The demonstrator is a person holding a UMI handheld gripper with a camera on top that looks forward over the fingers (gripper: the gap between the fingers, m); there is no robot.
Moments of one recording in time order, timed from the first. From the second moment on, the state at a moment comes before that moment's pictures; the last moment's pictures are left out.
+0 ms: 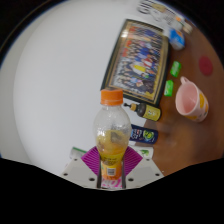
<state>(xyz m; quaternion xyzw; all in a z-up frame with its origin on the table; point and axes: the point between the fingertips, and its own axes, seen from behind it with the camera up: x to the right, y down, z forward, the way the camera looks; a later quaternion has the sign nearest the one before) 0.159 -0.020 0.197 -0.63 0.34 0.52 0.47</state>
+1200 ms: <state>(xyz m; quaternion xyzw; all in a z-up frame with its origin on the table) 0.398 0.038 0.195 -0.74 0.12 0.11 0.66</state>
